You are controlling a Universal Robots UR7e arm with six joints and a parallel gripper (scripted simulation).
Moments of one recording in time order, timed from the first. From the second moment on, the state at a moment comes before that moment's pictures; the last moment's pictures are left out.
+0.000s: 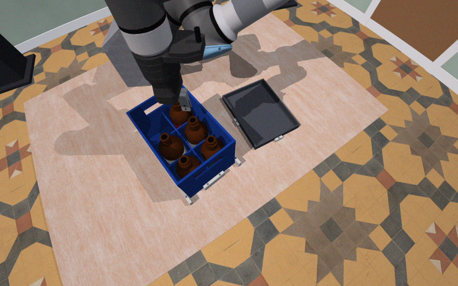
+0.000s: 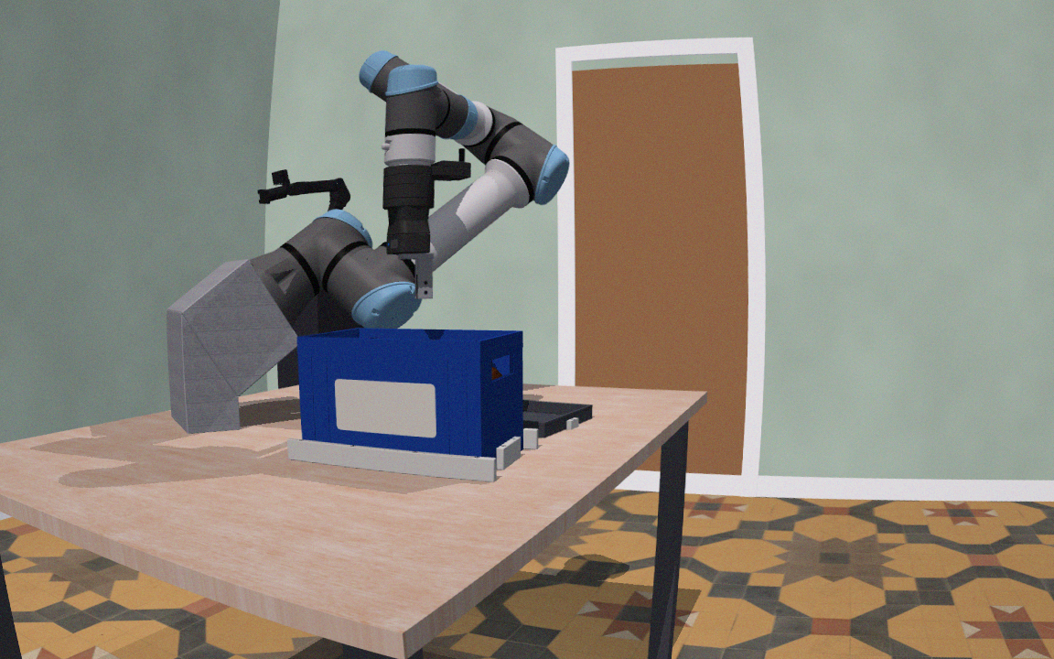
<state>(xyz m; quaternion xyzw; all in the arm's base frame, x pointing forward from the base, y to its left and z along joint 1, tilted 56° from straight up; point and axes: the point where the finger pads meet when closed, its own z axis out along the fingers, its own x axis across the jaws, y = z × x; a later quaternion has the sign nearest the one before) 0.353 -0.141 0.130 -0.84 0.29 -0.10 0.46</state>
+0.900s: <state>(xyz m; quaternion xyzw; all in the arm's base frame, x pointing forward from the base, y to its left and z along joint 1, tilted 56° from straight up) 0.351 -0.139 0.134 -0.84 0.29 -0.10 0.46</state>
